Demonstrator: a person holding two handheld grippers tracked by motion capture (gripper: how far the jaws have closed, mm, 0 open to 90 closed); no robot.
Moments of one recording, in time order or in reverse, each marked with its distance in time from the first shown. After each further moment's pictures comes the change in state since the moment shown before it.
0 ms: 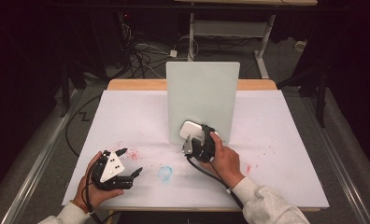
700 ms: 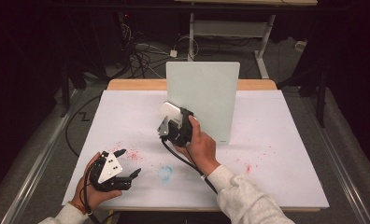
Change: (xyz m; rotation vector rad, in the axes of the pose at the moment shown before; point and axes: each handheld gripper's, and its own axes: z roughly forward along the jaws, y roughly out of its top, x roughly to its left) left arm 0.001 -0.005 -0.005 -0.001 -0.001 -0.008; right arm -0.022 0.083 -0.001 -0.067 -0.025 0.146
